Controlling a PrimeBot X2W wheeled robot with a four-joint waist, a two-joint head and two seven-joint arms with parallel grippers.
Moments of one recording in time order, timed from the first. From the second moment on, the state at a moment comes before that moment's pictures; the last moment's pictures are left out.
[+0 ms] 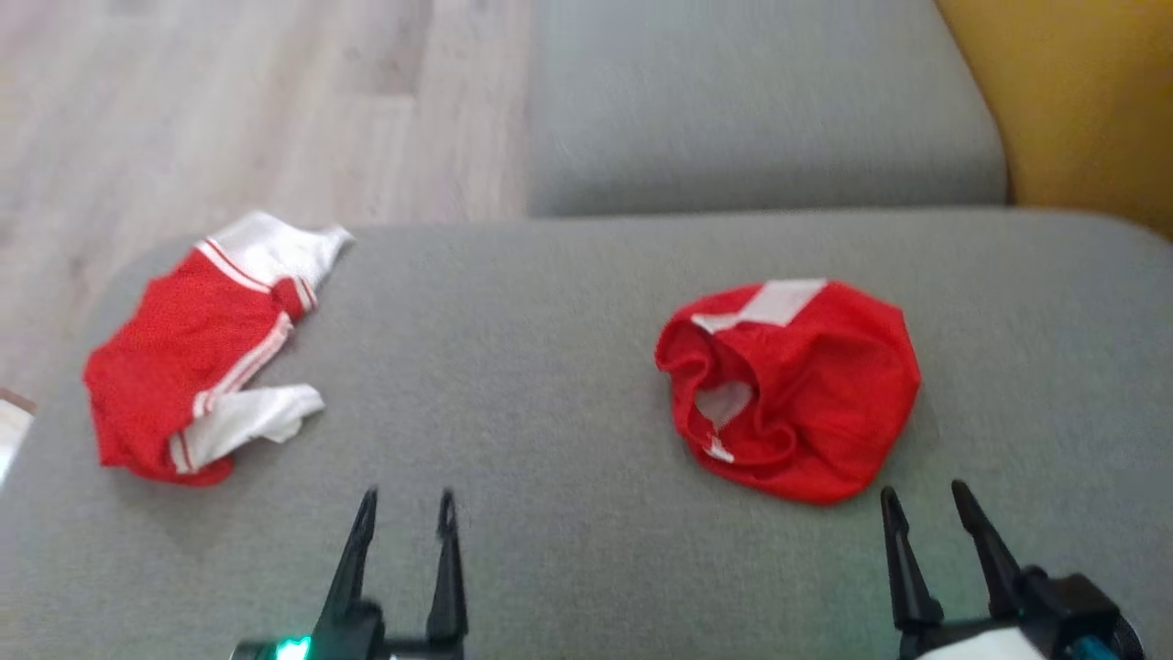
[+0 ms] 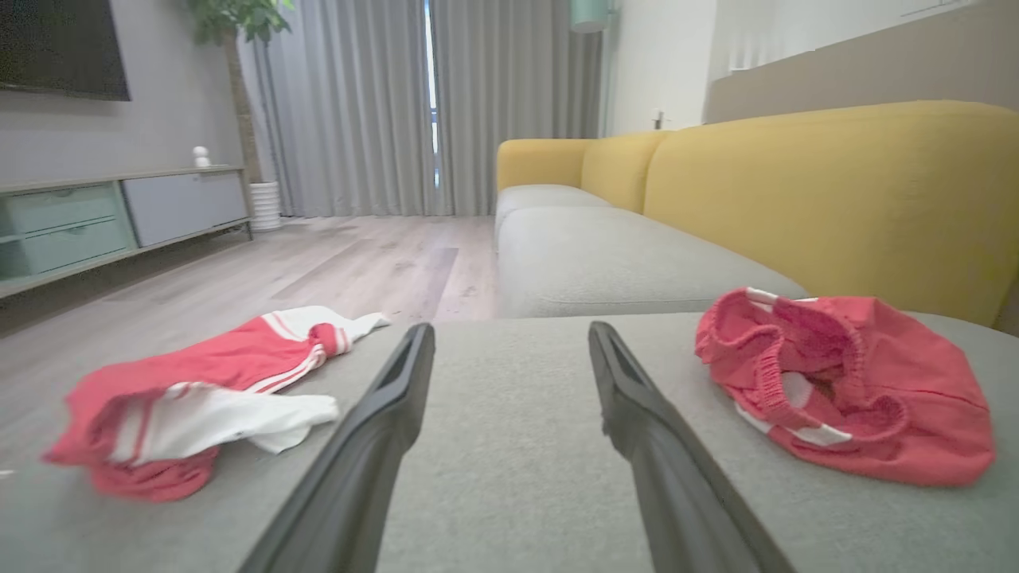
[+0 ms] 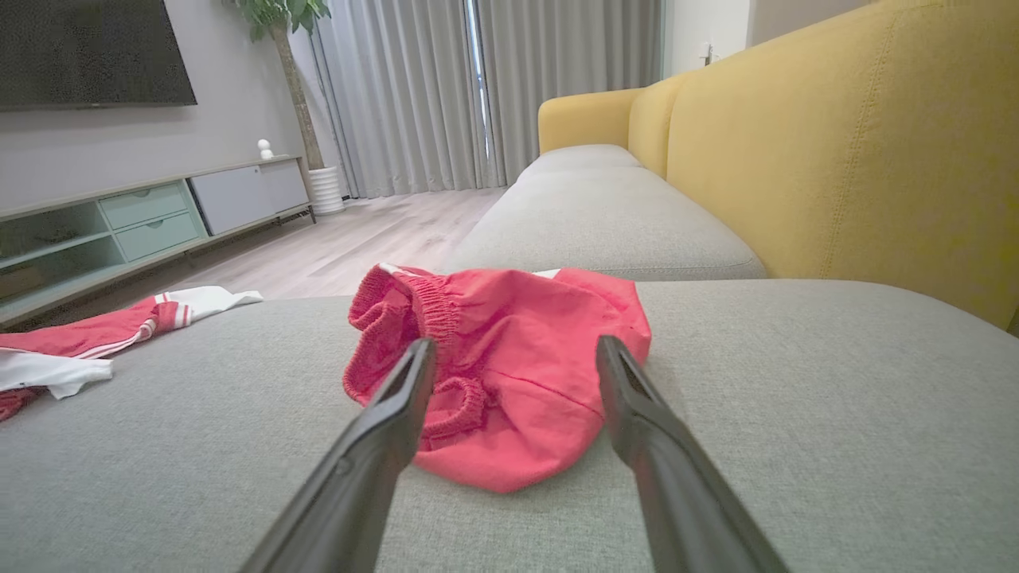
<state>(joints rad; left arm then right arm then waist) 0.10 0.06 -0.35 0.15 -0.14 0.20 -0.25 0.18 -0.04 0.04 0.18 0.12 0.13 -0.26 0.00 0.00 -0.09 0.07</state>
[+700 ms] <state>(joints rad) 0.24 0.06 -0.33 0.09 -0.11 0.20 -0.25 0.24 -0.04 0.05 0.18 0.12 0.13 -0.26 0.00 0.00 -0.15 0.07</state>
